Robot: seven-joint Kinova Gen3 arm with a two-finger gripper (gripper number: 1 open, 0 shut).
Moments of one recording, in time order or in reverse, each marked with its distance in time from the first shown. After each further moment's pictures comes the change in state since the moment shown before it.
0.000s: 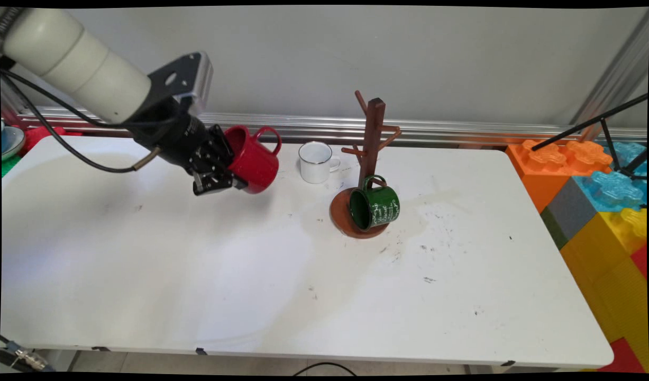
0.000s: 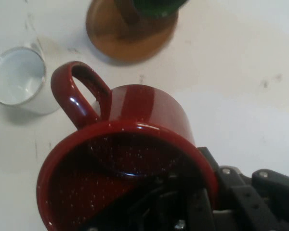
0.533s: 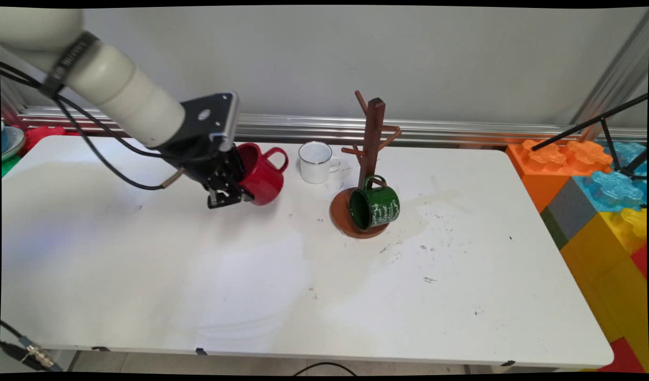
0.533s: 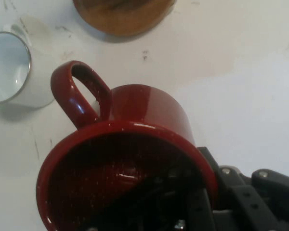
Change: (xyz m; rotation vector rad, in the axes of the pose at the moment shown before) arm 0.002 -0.007 0.055 0.004 -0.090 0.106
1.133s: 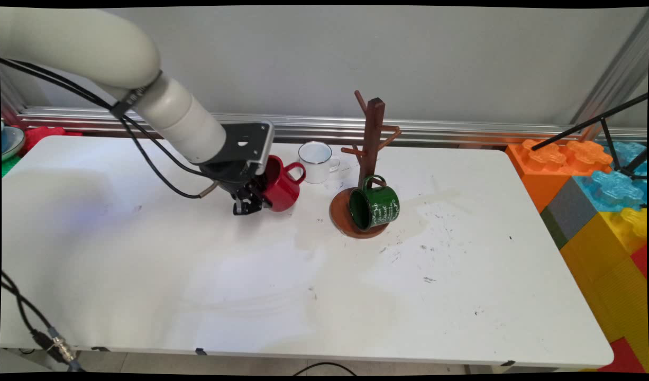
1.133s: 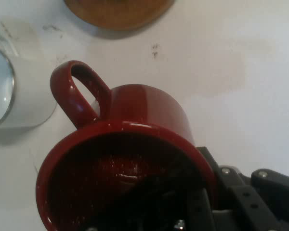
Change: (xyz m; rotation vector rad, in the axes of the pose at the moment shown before) arm 0.012 -0.018 0.070 -0.003 -0.053 0.107
